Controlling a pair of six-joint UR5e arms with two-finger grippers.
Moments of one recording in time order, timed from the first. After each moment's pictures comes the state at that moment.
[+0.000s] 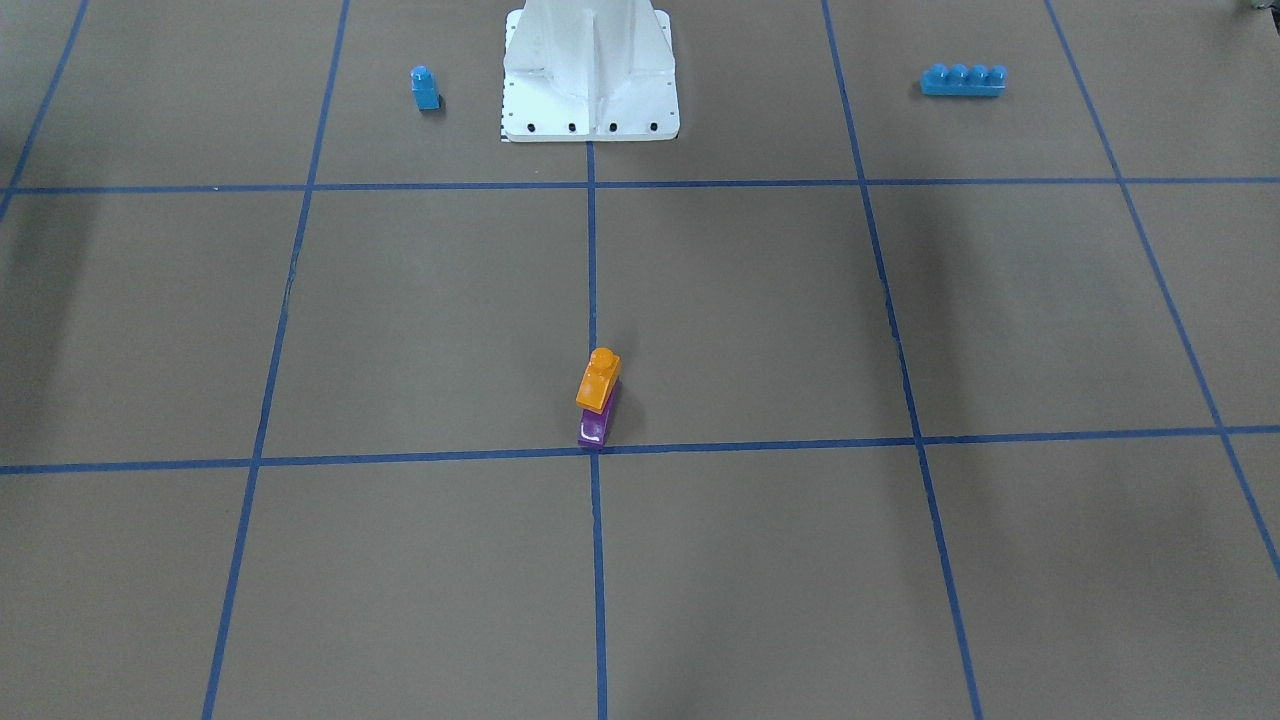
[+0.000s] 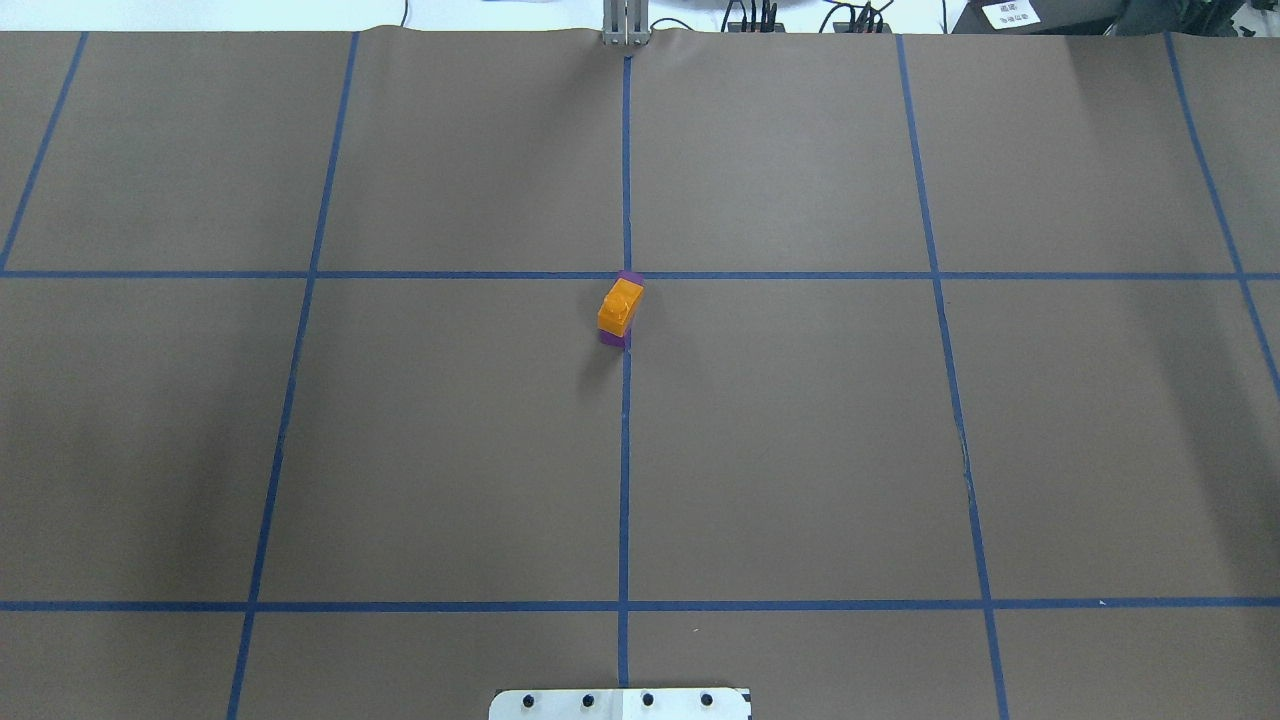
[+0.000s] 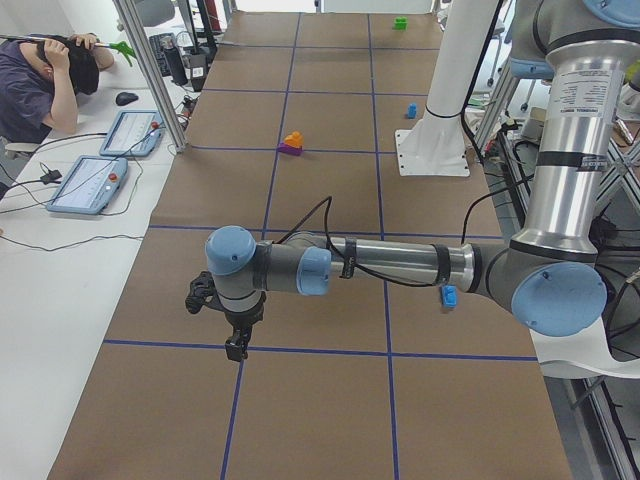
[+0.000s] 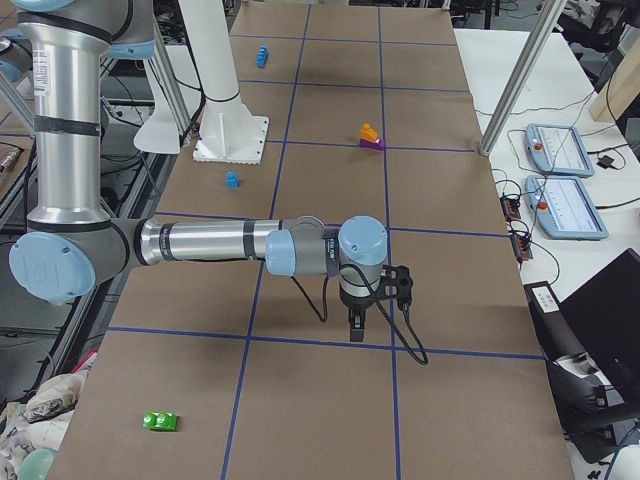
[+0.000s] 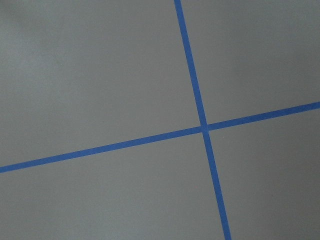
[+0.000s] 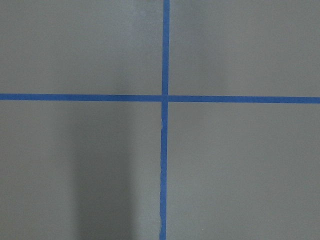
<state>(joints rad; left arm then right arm) -1.58 -1.67 -1.53 -1.58 -2.27 0.16 1.57 -1.64 1.71 -1.59 2.33 0.05</state>
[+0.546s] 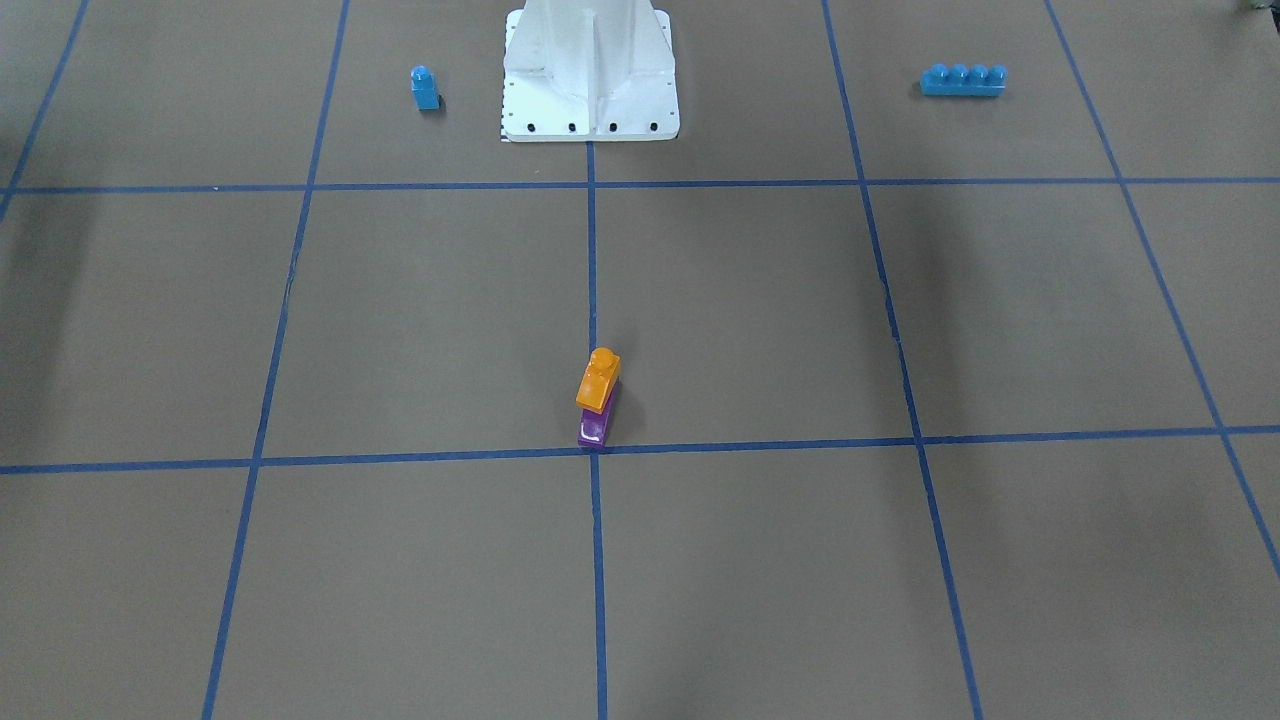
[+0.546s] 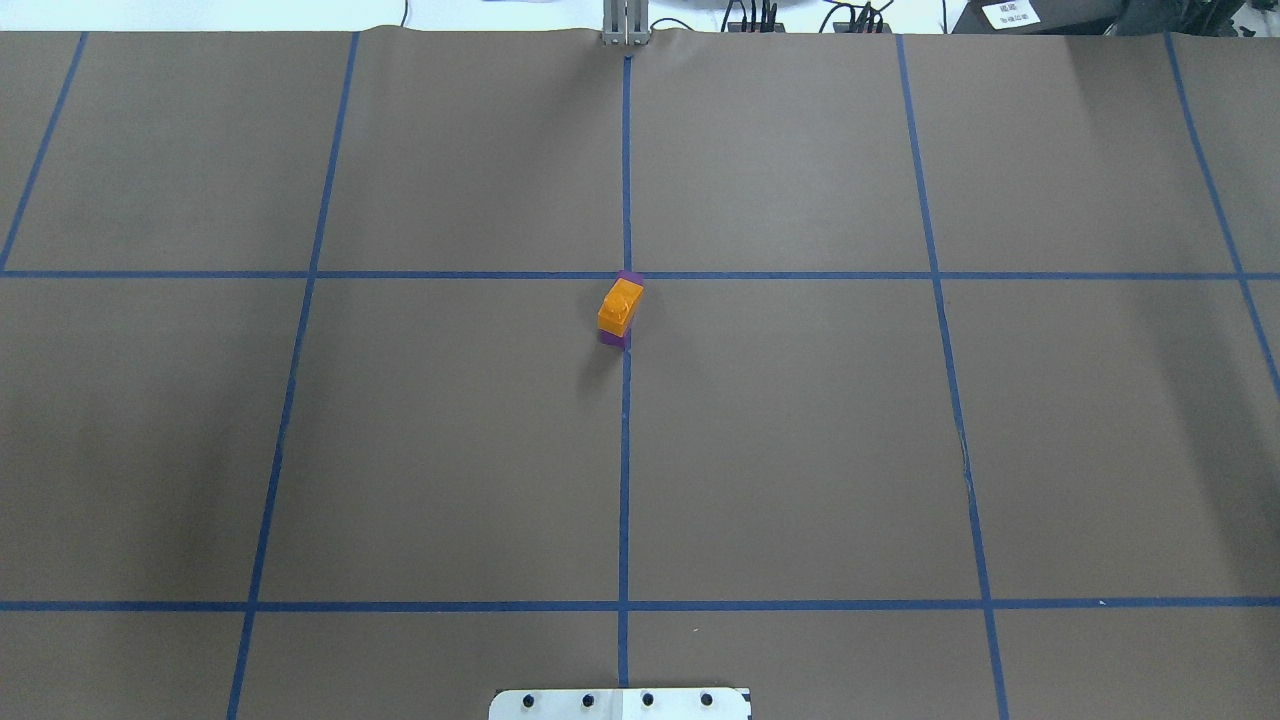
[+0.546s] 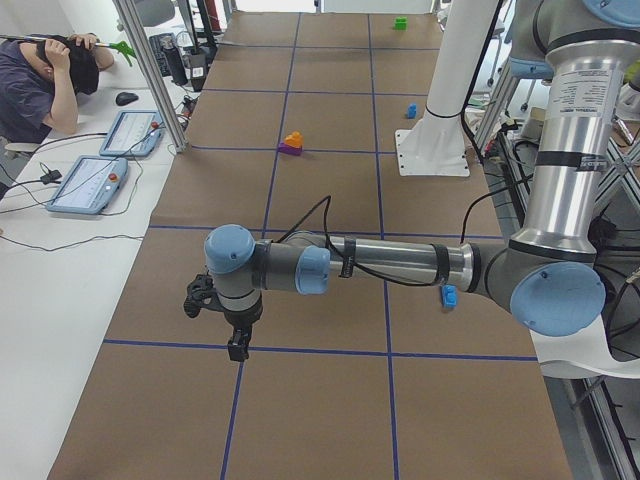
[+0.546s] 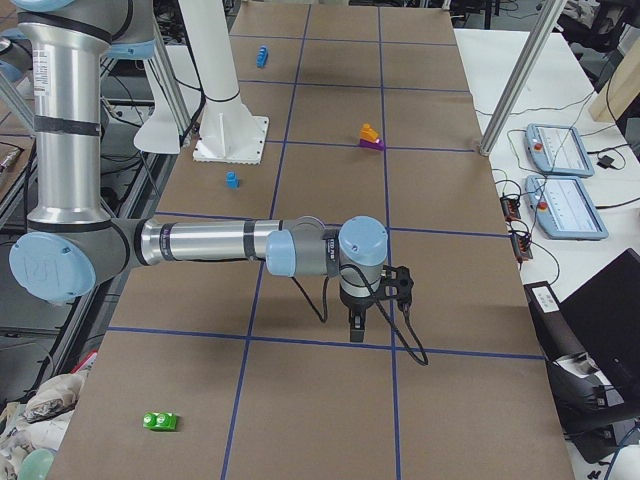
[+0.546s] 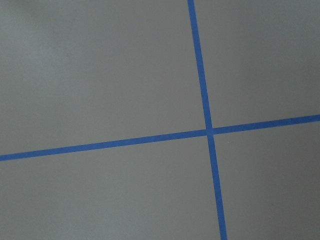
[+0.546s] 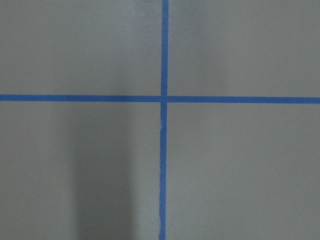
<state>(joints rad) -1.58 -1.67 -1.53 -1.58 -2.26 0.04 1.58 -1.63 1.71 -1.59 2.33 0.05</state>
